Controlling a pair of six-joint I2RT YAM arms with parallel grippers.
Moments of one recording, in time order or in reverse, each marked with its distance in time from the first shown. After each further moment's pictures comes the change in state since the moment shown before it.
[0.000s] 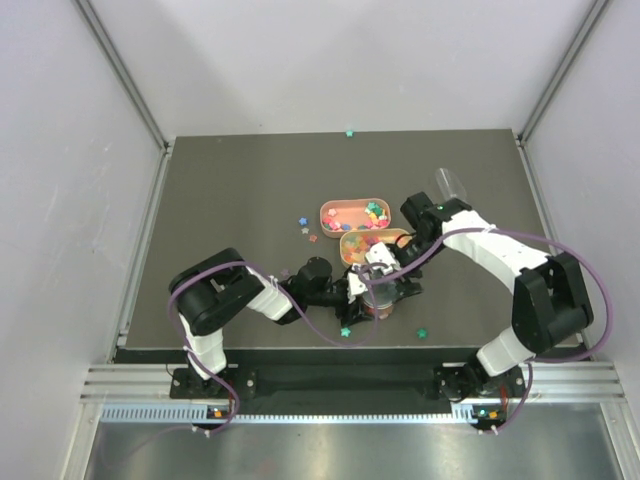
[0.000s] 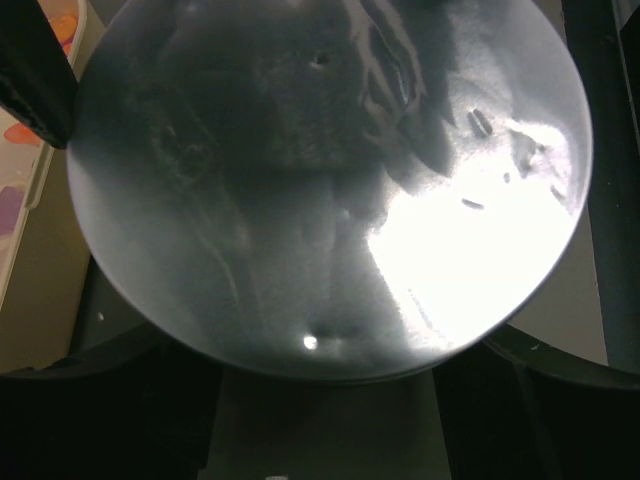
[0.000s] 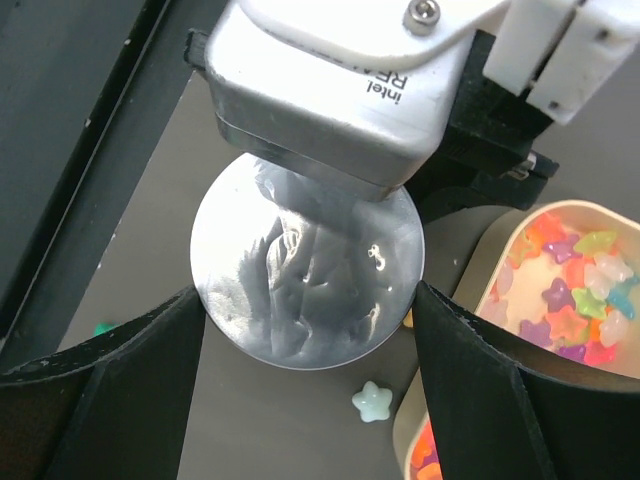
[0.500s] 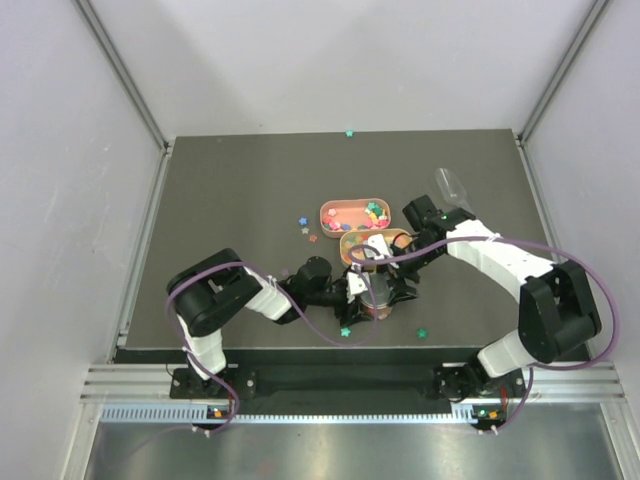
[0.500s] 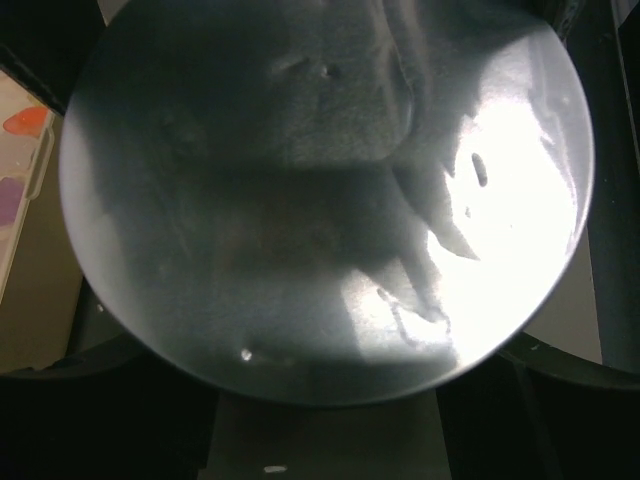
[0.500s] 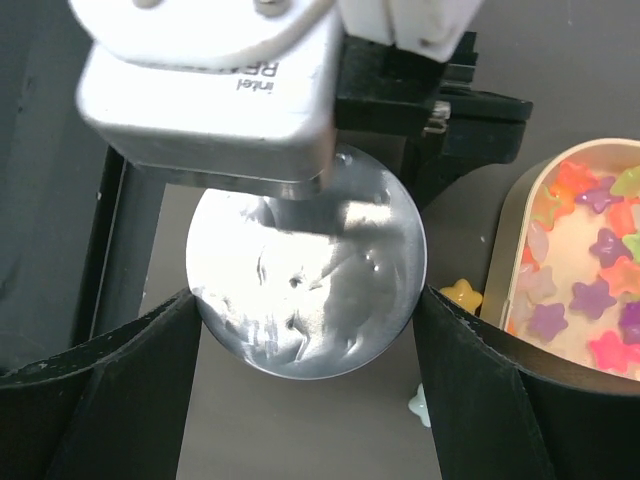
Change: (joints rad) left arm 0.001 -0.013 -0.001 -0.023 0.003 0.000; right arm -0.001 -0.059 -0.113 0.208 -0.014 0.381
